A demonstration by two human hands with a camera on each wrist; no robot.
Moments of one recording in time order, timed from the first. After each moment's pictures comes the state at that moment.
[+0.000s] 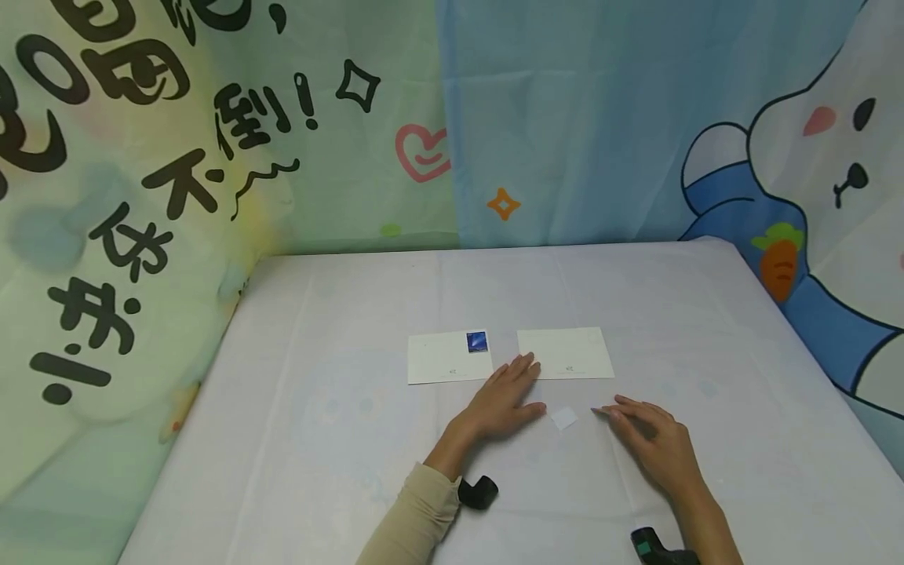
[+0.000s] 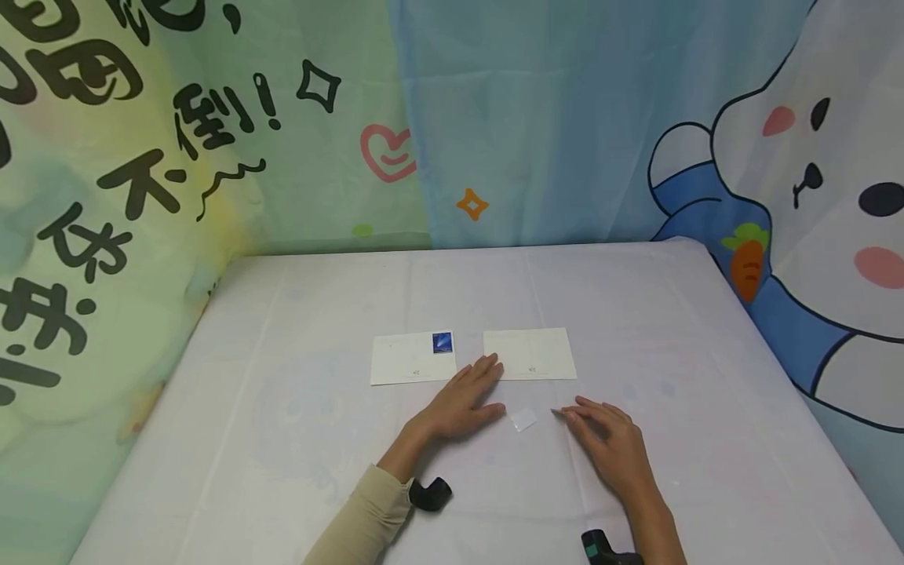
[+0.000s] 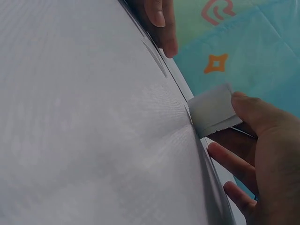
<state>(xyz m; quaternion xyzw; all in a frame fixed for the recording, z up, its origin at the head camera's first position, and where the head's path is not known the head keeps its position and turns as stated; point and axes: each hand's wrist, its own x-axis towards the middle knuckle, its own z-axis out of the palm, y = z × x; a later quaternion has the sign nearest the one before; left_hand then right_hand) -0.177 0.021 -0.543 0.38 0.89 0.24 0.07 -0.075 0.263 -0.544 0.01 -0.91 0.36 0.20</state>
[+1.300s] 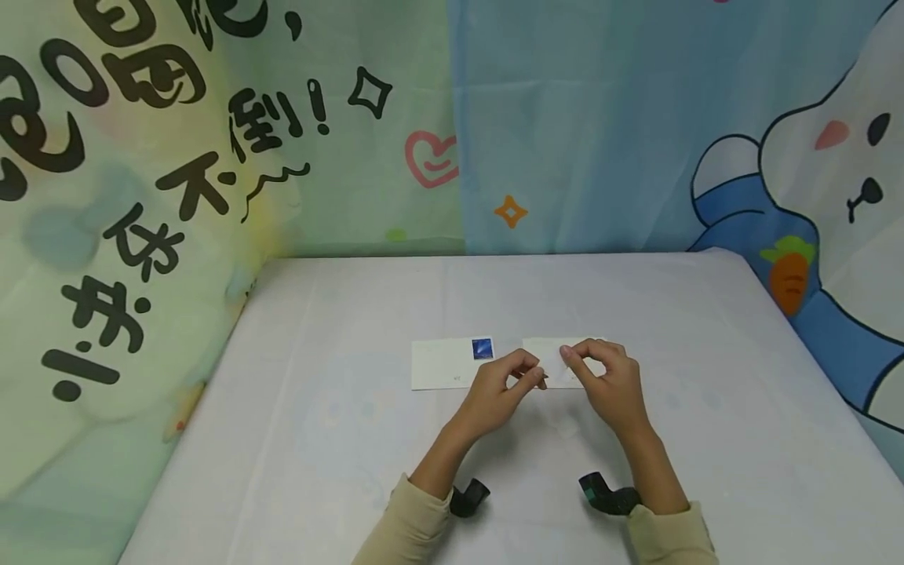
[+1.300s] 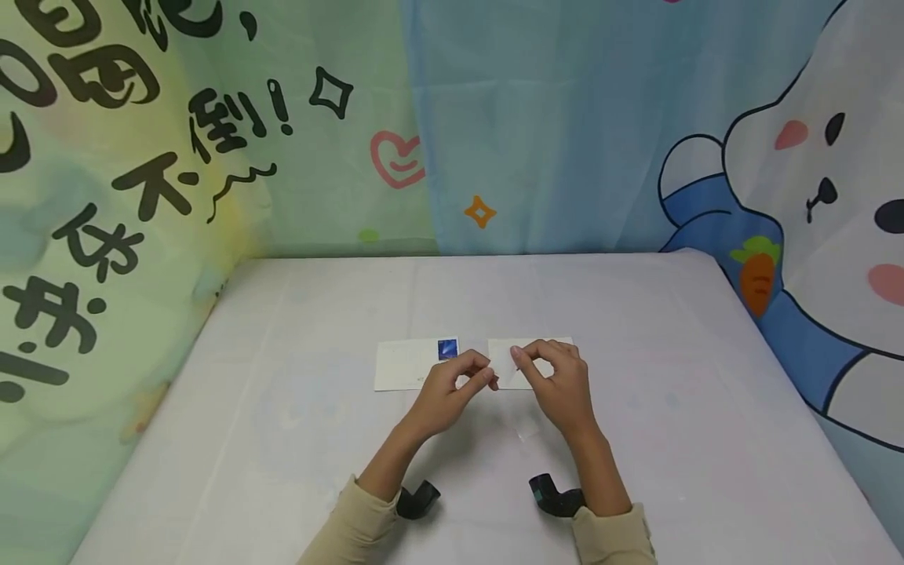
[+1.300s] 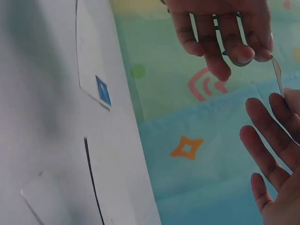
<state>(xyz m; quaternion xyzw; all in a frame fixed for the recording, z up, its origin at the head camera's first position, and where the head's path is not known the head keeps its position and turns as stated) -0.163 0.006 -0.466 0.34 0.77 0.54 -0.01 -0.140 0.184 -0.455 0.07 -0.85 0.44 0.27</state>
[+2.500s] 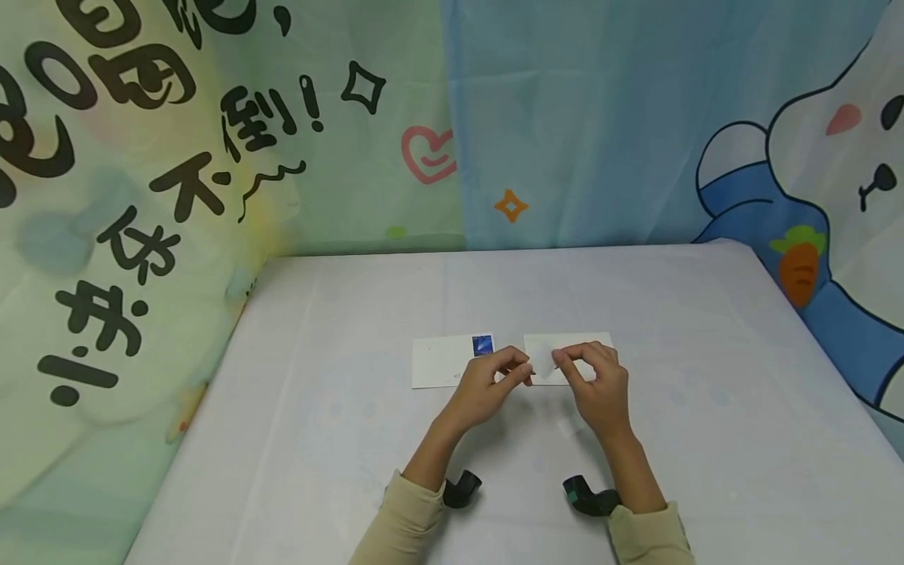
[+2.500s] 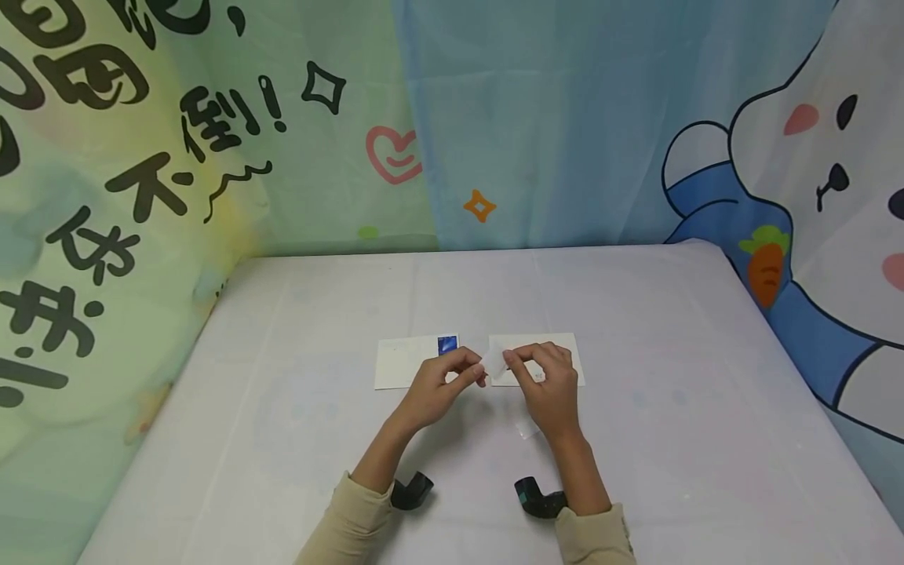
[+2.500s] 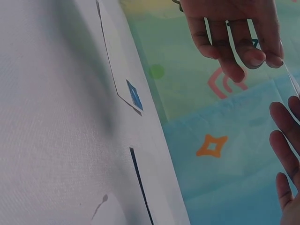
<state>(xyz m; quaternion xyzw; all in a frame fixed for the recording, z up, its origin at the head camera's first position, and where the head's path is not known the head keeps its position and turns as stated) -0.176 -0.004 -0.475 0.32 0.78 0.54 0.02 -0.147 0.176 -0.483 0.09 -0.82 0.44 0.34</state>
